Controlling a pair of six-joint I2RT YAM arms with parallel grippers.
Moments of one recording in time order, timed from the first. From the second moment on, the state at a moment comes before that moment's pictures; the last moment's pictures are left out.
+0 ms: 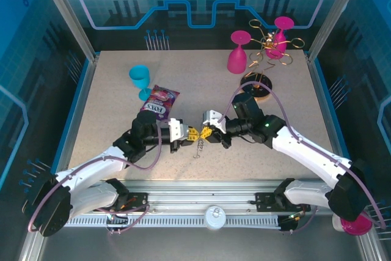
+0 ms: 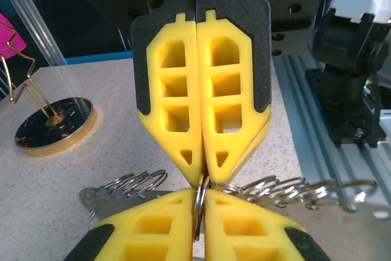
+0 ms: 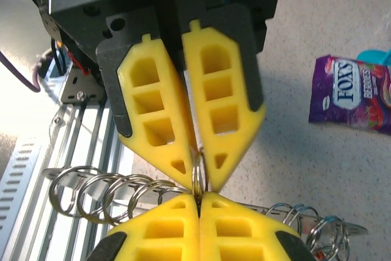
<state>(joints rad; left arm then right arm) -0.61 1.06 0.55 0.22 0.71 0.38 0.69 1.22 0.97 -0.48 -0.66 -0.50</state>
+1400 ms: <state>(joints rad) -0.64 1.05 0.49 0.40 0.66 0.33 0.66 1.15 0.78 -0.27 -0.66 -0.30</state>
